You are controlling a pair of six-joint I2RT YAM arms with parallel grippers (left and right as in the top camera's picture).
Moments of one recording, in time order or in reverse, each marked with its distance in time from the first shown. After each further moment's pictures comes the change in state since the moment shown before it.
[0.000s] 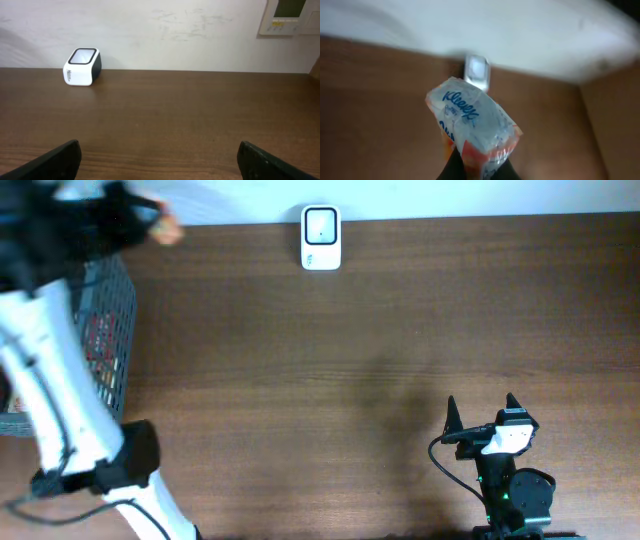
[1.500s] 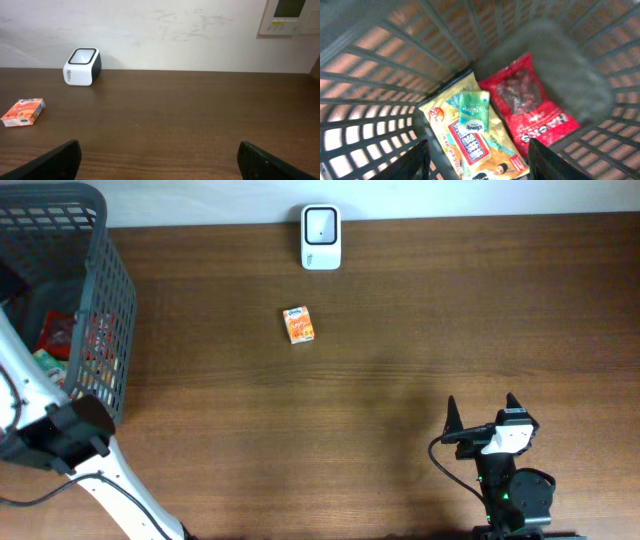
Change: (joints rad) left arm 0.341 0.321 0.037 -0.110 -0.876 -0.144; right arm 0.000 0.000 0.000 0.000 0.000 0.000
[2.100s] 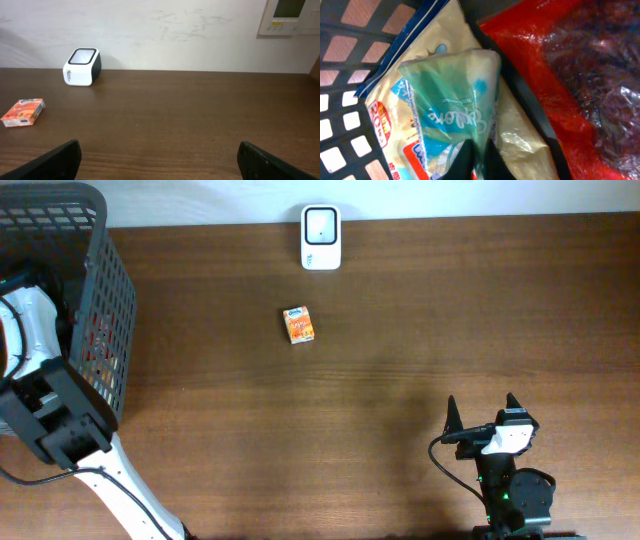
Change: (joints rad) left arm -0.016 0.034 -0.748 0.414 -0.179 -0.046; right arm 0.000 -0.001 0.000 0.000 0.000 0.000
